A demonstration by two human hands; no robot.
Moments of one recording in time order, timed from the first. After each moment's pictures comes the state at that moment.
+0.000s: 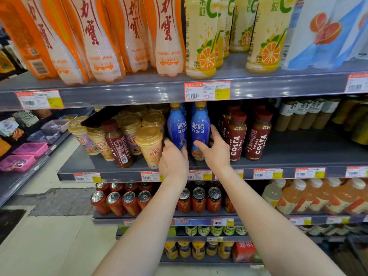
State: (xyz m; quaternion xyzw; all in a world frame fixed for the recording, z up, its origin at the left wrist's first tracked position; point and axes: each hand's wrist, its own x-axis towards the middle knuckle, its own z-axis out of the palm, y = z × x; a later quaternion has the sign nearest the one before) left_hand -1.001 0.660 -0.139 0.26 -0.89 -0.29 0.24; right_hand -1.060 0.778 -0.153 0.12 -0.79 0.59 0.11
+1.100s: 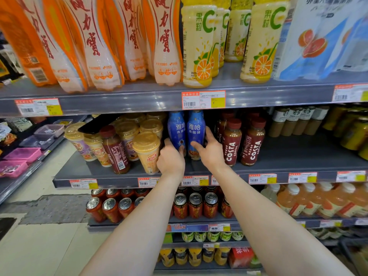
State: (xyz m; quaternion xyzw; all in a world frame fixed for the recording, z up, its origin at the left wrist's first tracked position) left_hand -1.028 0.651 -0.136 0.25 -0.89 -0.33 0.22; right_hand -1.088 0.773 -0.150 0.14 -0.82 0.55 0.11
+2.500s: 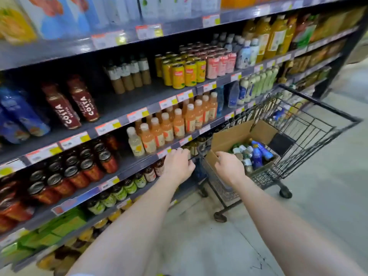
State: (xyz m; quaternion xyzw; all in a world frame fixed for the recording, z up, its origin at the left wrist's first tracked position) left_hand -0.806 1.094 -0.228 -0.29 -0.95 -0.09 0.02; right_hand -0.723 1.273 -0.239 -0.22 -0.95 0.22 0.02
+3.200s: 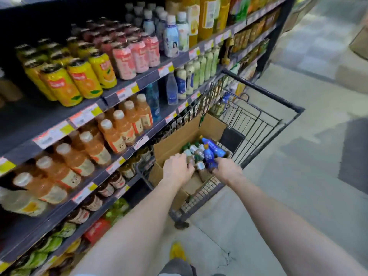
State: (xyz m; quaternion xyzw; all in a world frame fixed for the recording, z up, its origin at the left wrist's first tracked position) left_hand -0.900 1.417 -0.315 -0.37 -0.91 -0.11 -0.12; right_hand -0.782 1.566 -0.308 -0.37 -0.90 0.18 -0.14
